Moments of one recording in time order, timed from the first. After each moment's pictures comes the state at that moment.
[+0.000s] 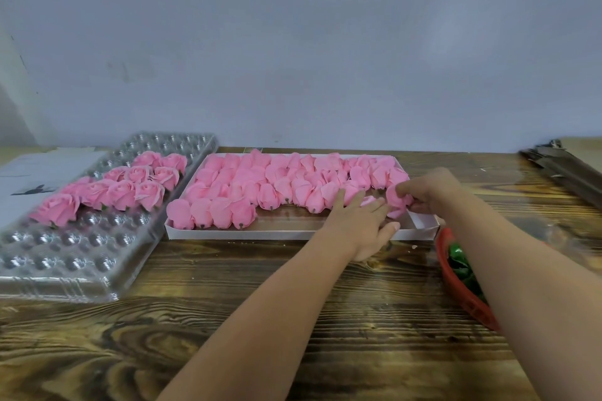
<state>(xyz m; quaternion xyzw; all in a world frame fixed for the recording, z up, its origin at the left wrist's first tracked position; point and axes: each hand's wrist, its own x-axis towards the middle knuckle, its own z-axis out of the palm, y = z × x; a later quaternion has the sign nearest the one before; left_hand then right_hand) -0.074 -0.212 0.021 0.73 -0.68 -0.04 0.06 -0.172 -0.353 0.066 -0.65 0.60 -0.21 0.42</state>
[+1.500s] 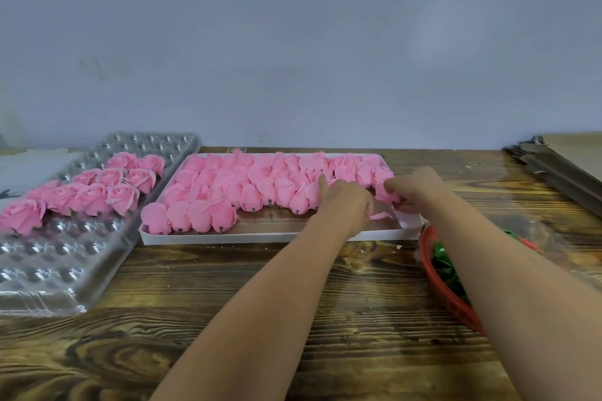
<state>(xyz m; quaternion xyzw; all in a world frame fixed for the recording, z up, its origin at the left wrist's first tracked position) -0.079 -0.238 0.044 0.79 -0.60 -0.03 0.15 -0.177 -0.344 0.072 -0.65 0.59 -0.22 0.42</state>
